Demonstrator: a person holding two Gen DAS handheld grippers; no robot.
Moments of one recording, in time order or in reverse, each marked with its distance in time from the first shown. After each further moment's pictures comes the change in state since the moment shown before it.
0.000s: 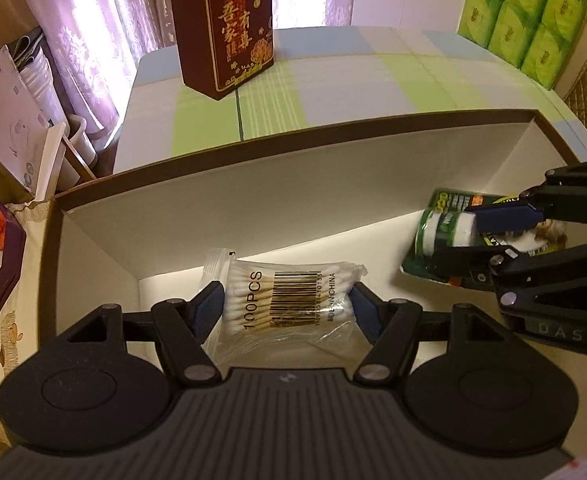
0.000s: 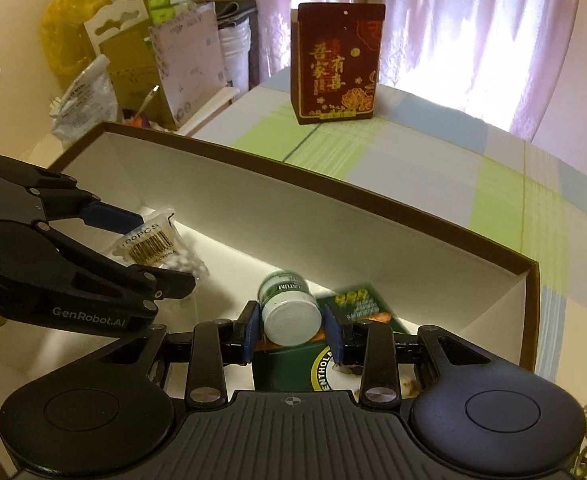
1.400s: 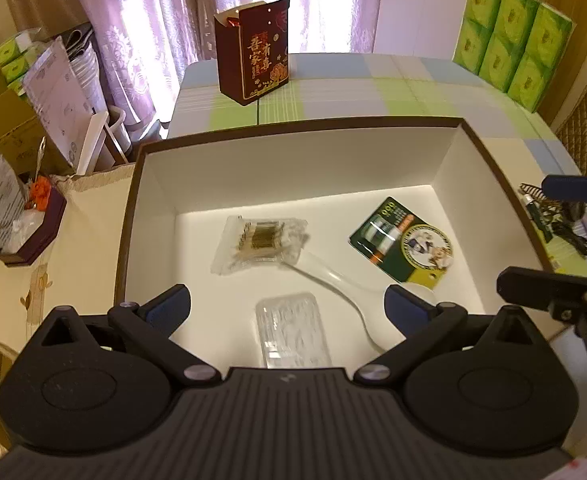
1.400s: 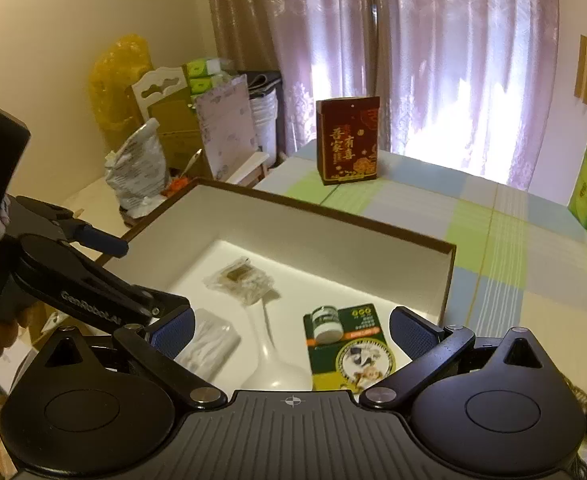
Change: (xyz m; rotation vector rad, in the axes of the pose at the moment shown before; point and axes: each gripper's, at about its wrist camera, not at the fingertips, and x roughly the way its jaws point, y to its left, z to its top) left arm -0.128 -0.042 -0.056 -0.110 -0.049 0.065; right arm -0.153 0.020 -0.057 -0.004 -0.198 0.092
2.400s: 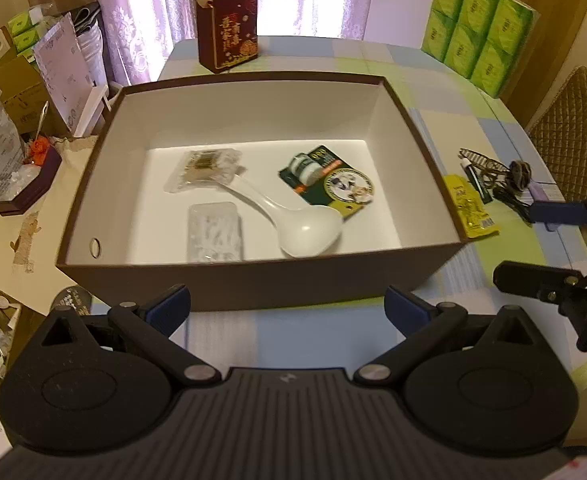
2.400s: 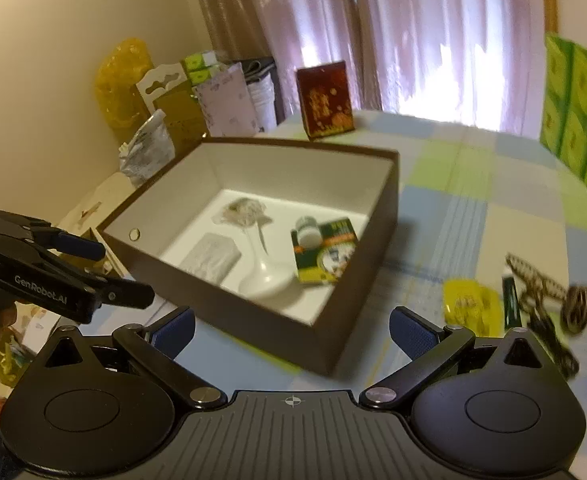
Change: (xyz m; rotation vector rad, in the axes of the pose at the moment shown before) left arm -0.061 -0.079 -0.071 -0.065 0.024 -0.022; right arm -0.090 -0.042 -0.085 0.125 0.050 0.053
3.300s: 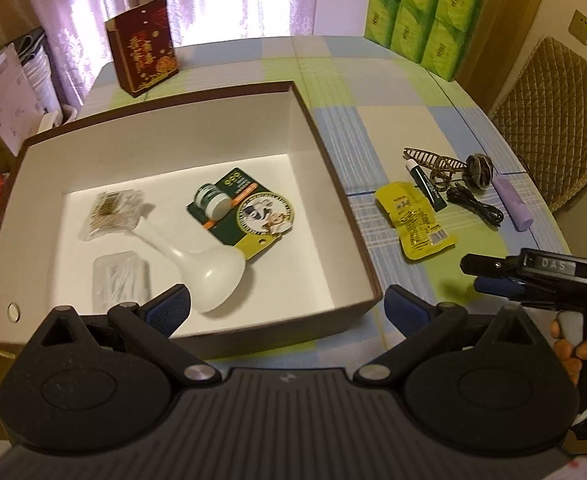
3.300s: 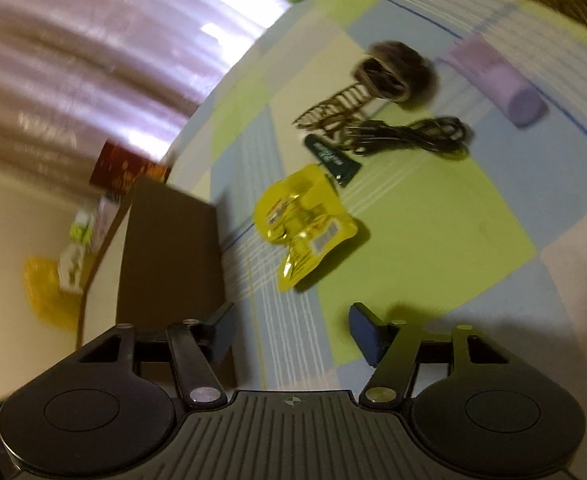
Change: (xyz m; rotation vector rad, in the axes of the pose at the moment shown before) left arm 0.046 -0.080 0.048 0.117 0.014 -0.066; right arm 0.005 -0.182 -0.089 0.927 -0.097 0.032
